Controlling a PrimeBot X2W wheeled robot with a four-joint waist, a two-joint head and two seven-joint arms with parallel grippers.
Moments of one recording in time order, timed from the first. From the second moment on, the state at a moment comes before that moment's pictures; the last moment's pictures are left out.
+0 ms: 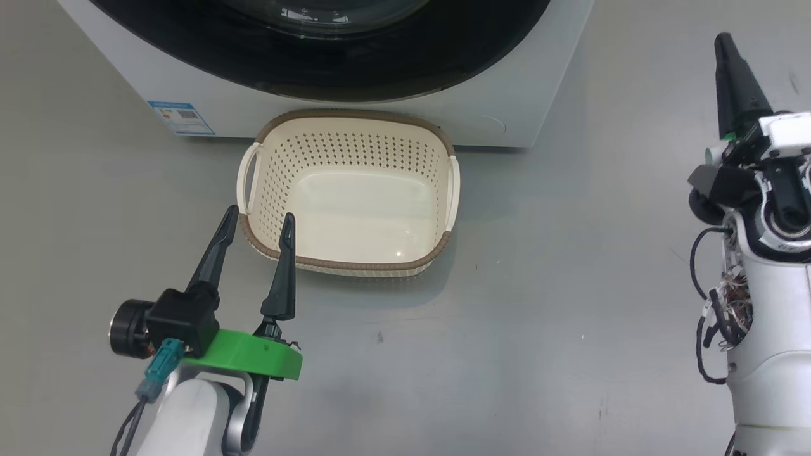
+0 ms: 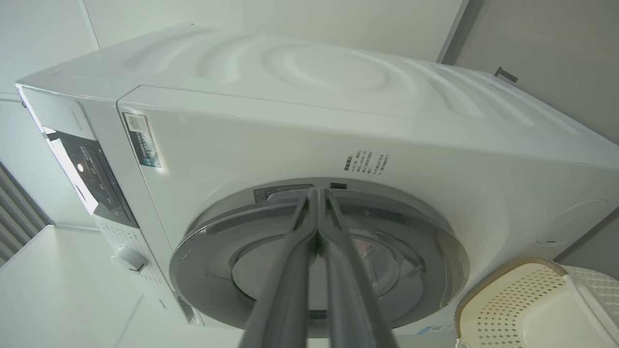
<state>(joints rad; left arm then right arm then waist) -0.21 0.05 -0.29 0.11 -0.33 0.01 -0.25 -0.56 -0.06 -0.09 0.23 1.52 0.08 0.14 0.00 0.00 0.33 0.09</state>
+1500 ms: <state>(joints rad) -0.32 0.03 -0.40 0.03 -0.36 -0.03 -0.26 -1.10 -0.31 -0.01 0.47 1.54 -0.11 0.47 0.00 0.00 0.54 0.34</state>
